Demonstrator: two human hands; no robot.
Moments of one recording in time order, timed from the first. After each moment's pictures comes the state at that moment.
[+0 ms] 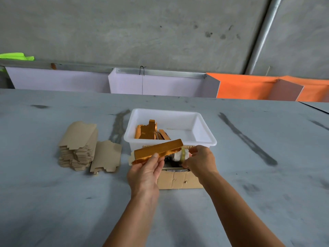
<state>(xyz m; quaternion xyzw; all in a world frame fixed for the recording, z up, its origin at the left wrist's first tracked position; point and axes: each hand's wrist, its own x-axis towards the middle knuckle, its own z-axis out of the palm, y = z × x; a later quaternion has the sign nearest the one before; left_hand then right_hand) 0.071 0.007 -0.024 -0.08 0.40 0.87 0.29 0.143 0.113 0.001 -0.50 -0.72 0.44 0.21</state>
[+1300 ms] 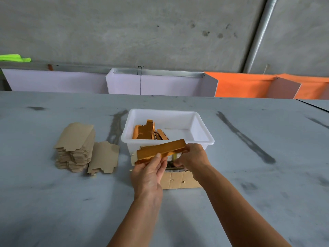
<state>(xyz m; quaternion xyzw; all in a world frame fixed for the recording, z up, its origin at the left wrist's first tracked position) 0.078 0.017 -0.025 -0.08 0.38 0.87 0.30 0.132 0.113 0.010 -0.48 -0.72 0.46 0.17</state>
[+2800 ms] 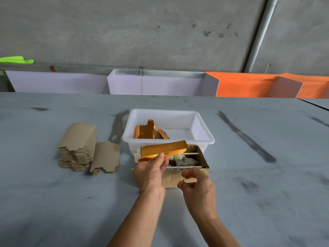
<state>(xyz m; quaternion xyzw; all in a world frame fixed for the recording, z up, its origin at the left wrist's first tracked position) 0.084 0.024 -0.026 -0.05 0.45 0.86 0.25 0.182 0.058 -0.043 -0.44 -0.73 0.42 0.32</state>
